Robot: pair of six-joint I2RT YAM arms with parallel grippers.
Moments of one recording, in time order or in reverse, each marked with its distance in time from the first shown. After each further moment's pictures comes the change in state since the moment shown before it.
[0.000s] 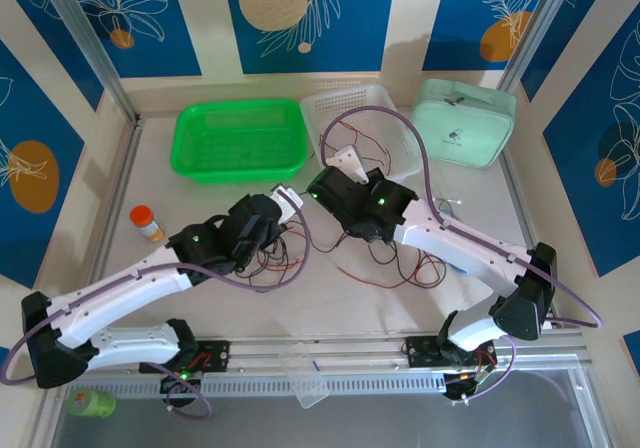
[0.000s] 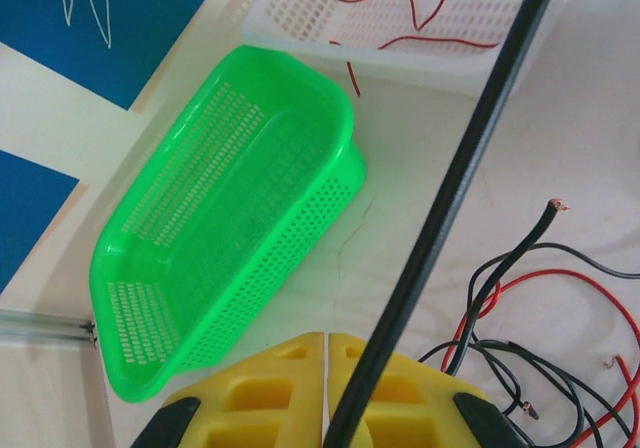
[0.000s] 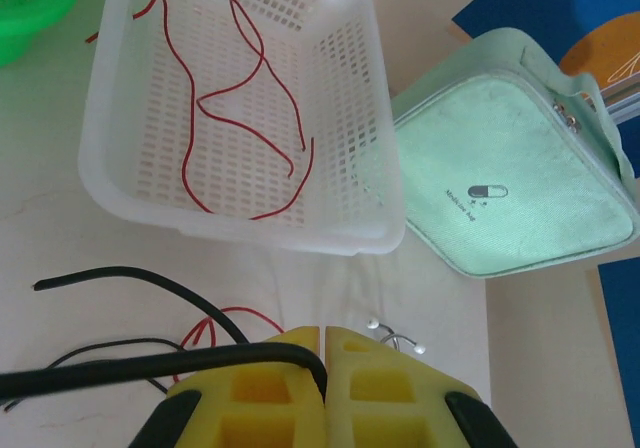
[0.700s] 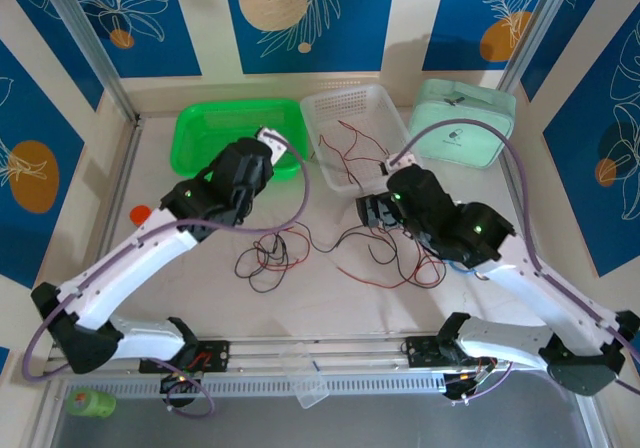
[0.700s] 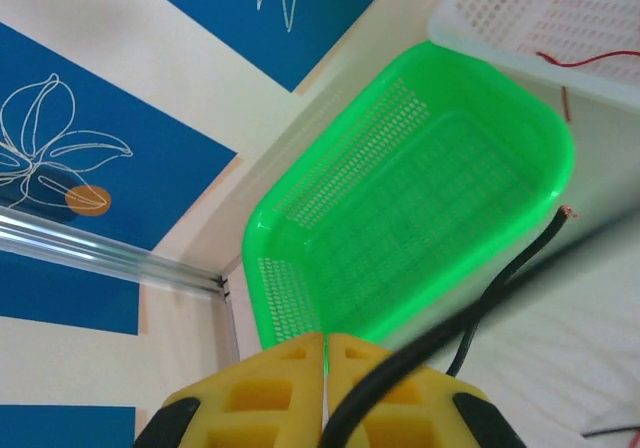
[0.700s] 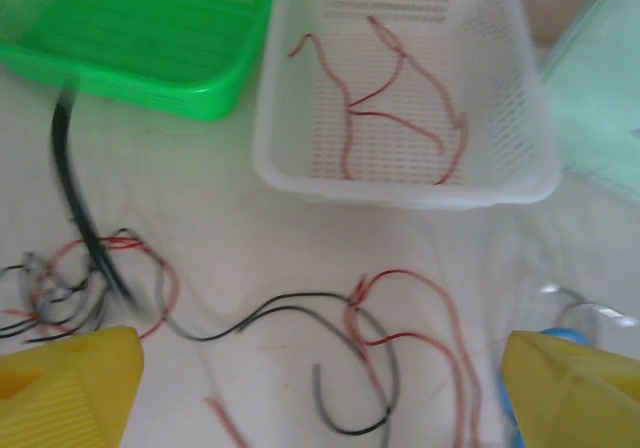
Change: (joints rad) left arm 0.225 0.216 0.380 -0.077 -0.101 0.125; right arm -0.137 -0.450 -0.175 0.058 -0.569 0.116
